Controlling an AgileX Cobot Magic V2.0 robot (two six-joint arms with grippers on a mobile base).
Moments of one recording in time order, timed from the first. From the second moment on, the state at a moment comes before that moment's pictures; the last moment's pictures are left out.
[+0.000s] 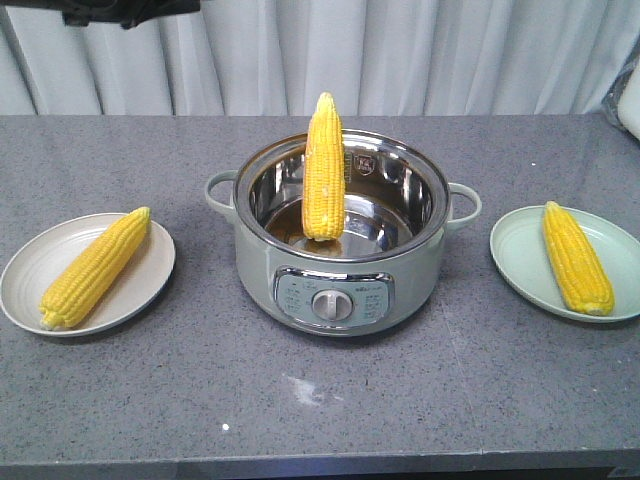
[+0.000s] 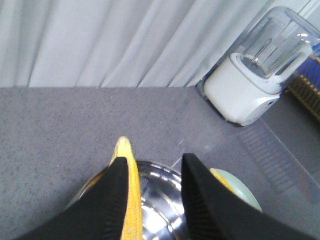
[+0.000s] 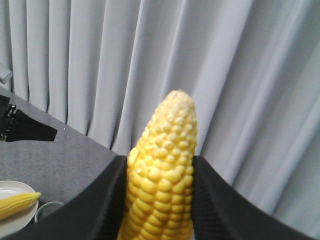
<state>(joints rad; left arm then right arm) -0.23 1.70 -1.90 -0.72 0.77 0.17 -0.31 1.41 -2.28 0.87 1.28 -0.57</state>
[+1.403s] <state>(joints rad) -0.40 2.03 -2.04 -0.59 0.79 0.17 -0.31 1.41 -2.28 0.81 1.29 -0.52</state>
